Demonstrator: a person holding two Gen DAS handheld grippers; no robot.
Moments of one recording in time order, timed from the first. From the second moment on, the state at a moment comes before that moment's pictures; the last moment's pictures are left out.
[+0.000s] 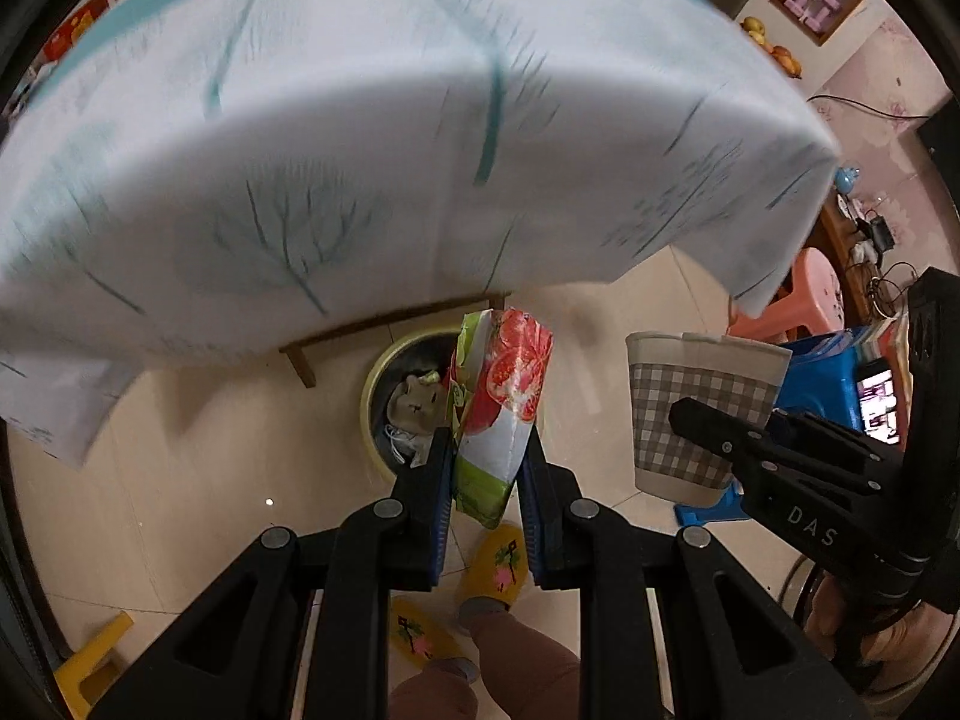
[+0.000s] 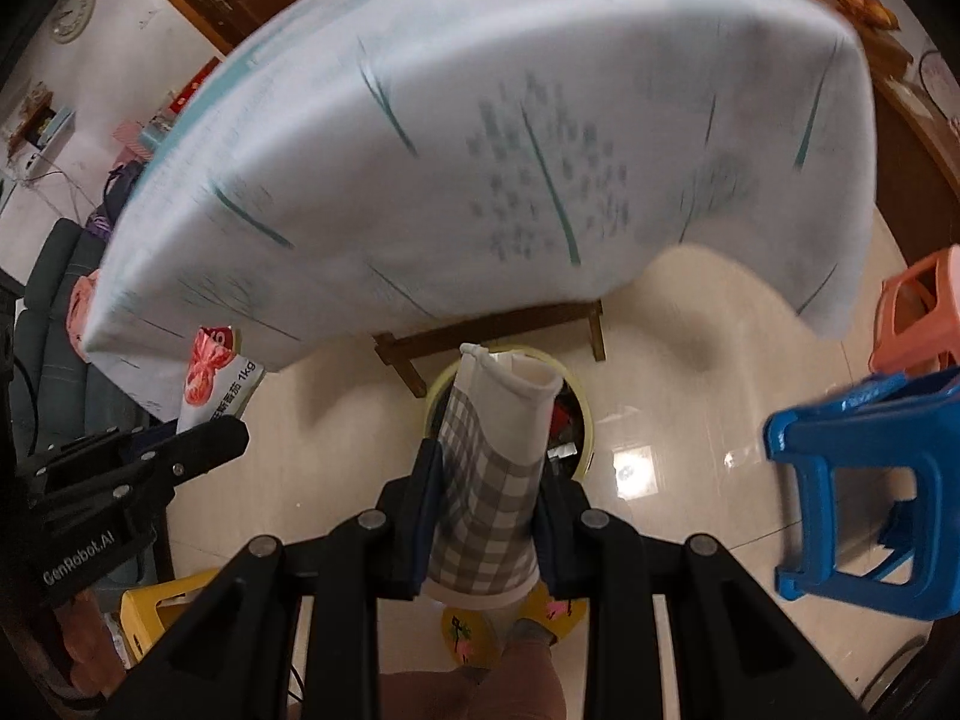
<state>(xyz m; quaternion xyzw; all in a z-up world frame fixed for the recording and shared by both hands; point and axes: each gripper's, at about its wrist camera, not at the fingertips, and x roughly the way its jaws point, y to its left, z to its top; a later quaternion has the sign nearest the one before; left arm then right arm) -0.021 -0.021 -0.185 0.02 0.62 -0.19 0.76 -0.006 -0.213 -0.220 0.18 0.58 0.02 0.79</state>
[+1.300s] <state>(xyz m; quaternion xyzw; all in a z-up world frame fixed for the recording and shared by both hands) 0.004 0.014 -0.337 -0.01 0.61 -0.11 0.79 0.046 -0.185 -0.390 0.17 0.60 0.01 0.78</state>
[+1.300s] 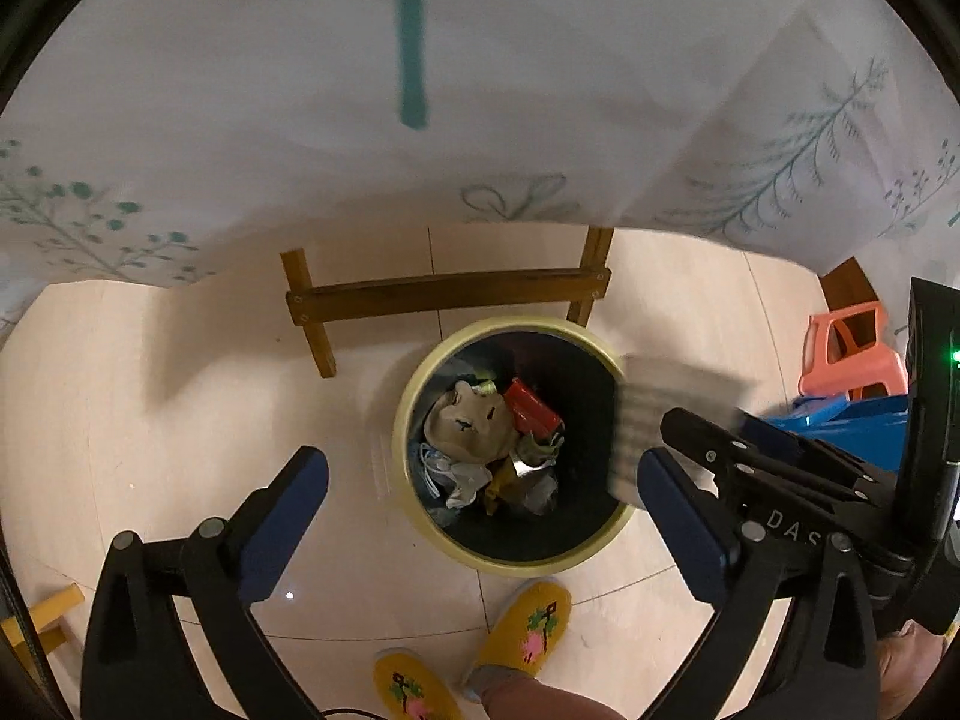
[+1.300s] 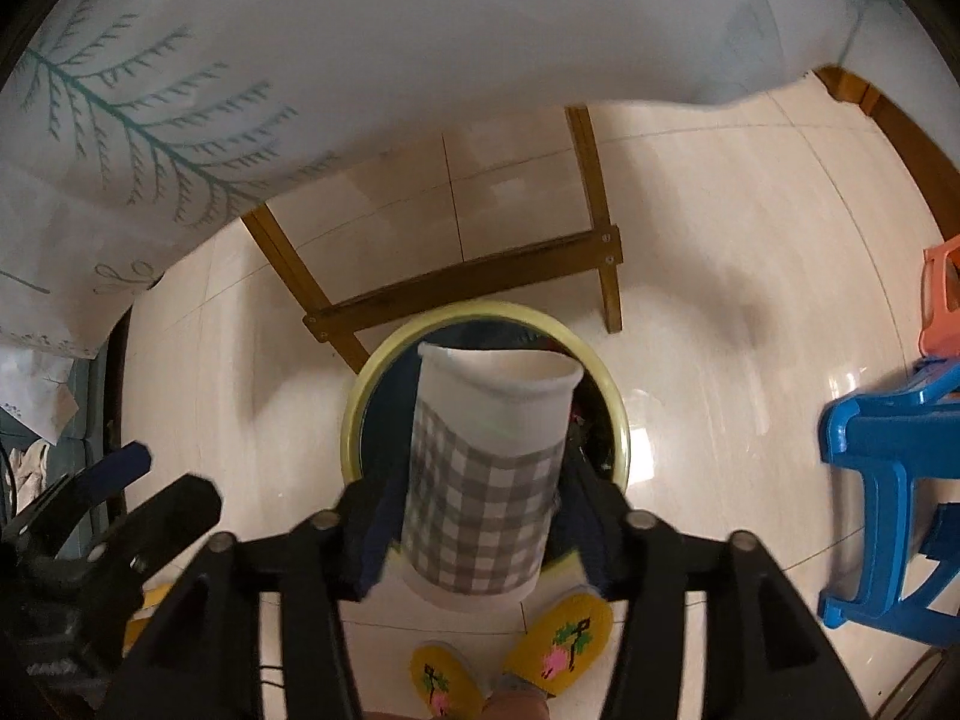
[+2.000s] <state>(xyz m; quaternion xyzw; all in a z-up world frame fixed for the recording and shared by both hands) -0.024 0.016 -0.221 0.00 0.58 -0.13 0.80 0.008 -0.182 -0.274 0.17 0.55 -0.01 0.81</state>
